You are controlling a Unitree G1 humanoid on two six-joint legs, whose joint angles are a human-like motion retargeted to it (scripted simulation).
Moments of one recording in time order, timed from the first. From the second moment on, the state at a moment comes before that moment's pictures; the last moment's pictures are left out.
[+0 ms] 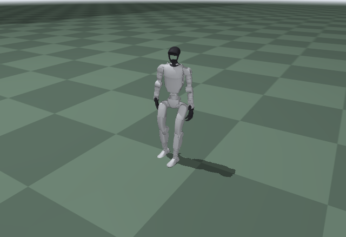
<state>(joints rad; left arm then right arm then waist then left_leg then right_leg) -0.06 0.15 0.14 1.39 0.45 0.06 -0.20 0.05 -0.18 -0.03 1.57 -0.25 0.14 0.25 -0.02 -0.01 -0.01 -0.27 -0.17 -0.28 0.09 0.05 0.02 -0.06 -0.08 -0.36 0.13 -0.10 0.00</state>
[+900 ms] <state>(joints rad) -0.01 0.13 0.15 1.53 0.48 0.06 -0.17 -0.02 -0.09 0.05 1.40 -0.23 0.07 0.21 -0.32 0.02 -0.01 -0.12 -0.04 0.22 0.10 -0.13 0.06 -0.22 -0.04 -0.08 0.14 -0.10 0.07</state>
